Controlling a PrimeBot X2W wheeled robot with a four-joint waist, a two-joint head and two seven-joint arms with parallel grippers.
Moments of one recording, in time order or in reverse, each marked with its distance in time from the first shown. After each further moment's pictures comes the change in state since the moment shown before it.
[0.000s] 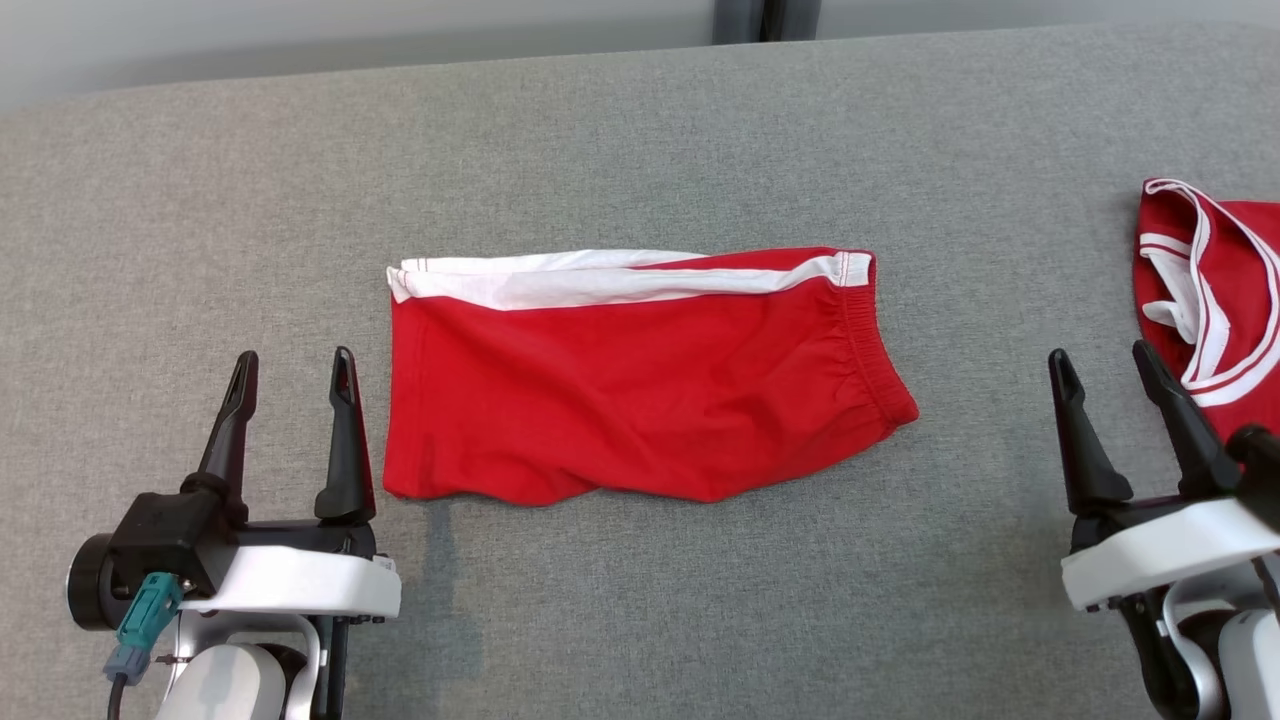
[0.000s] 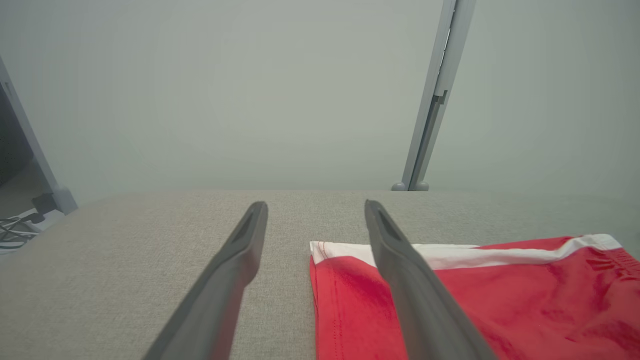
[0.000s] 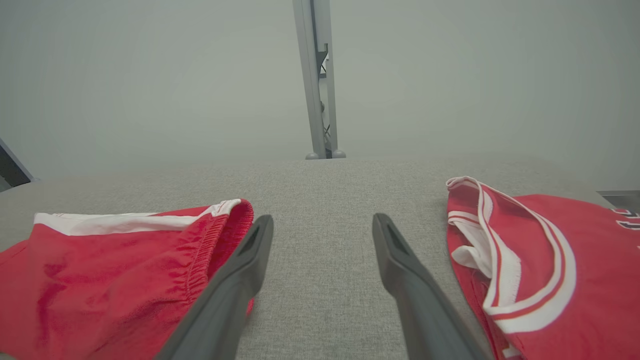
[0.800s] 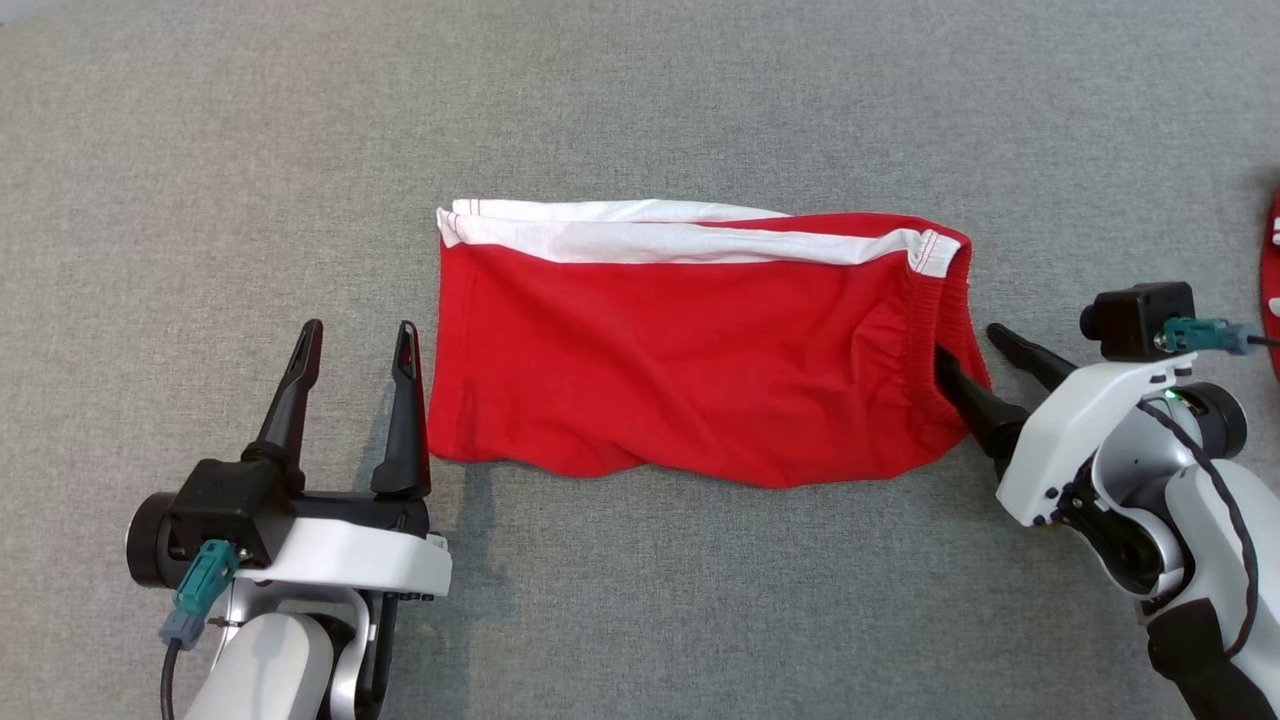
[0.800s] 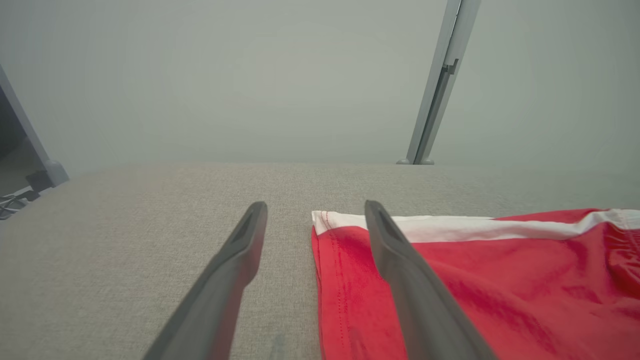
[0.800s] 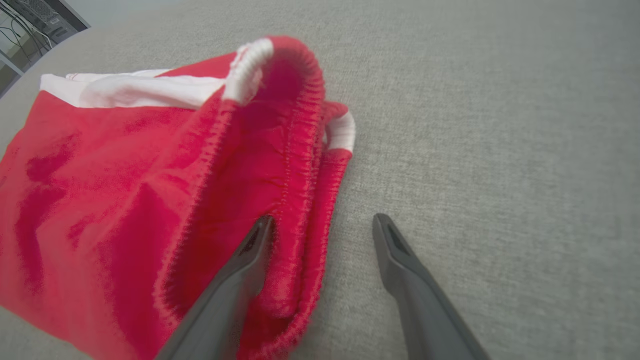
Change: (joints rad) left arm -0.069 -0.033 -0.063 0.026 0.007 -0.020 0.000; right arm -0.343 -0.202 0.378 0.325 0.365 0.000 0.303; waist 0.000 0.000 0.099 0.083
